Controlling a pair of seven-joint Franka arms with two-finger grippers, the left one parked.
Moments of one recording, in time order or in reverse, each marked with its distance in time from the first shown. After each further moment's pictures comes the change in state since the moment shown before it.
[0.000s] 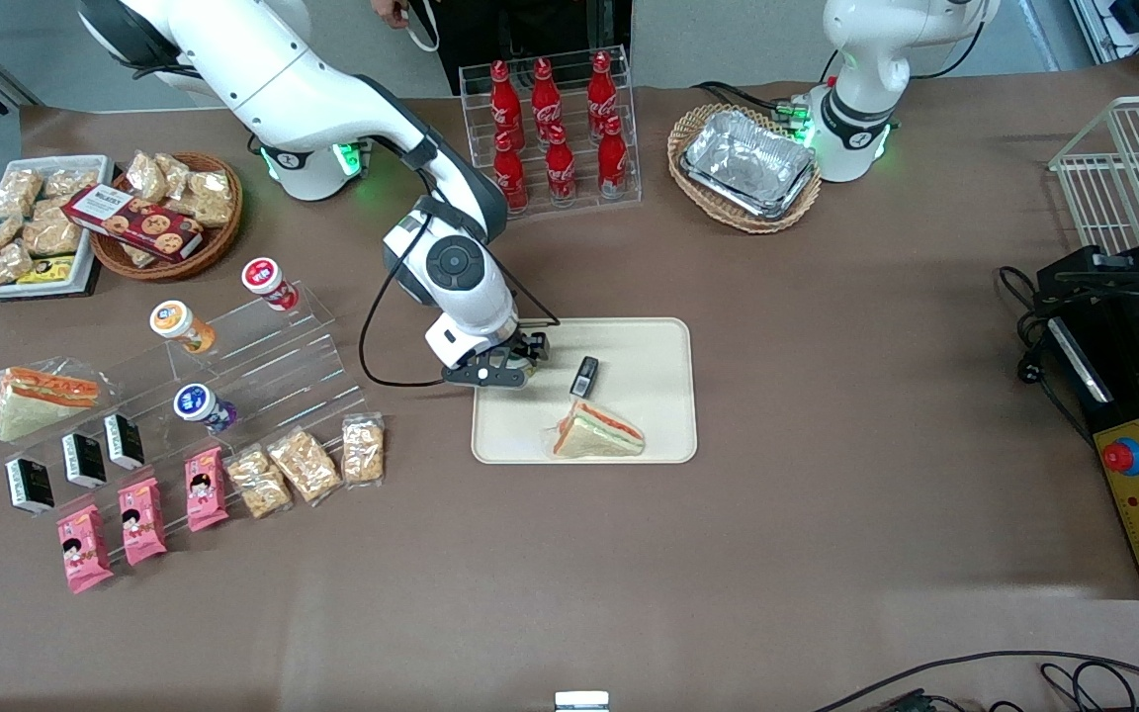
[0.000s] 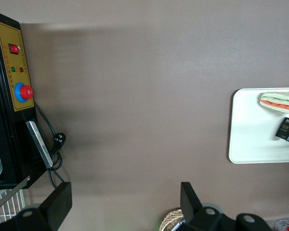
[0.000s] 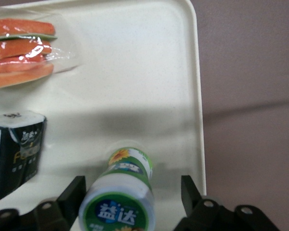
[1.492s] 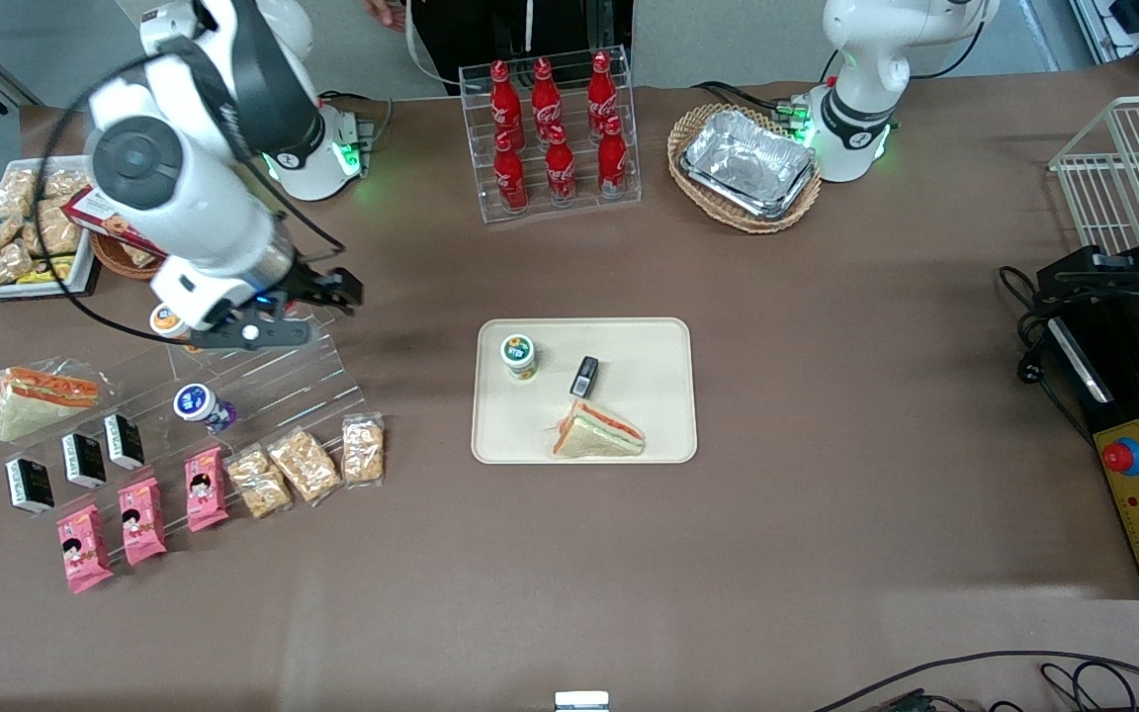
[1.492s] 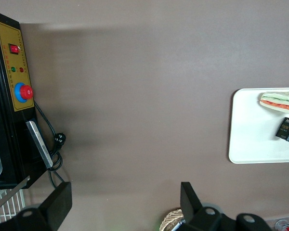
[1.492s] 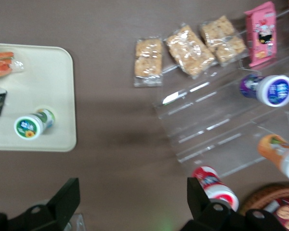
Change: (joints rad) arm -0.301 -0.503 -0.054 0.146 0.144 -0.780 -0.578
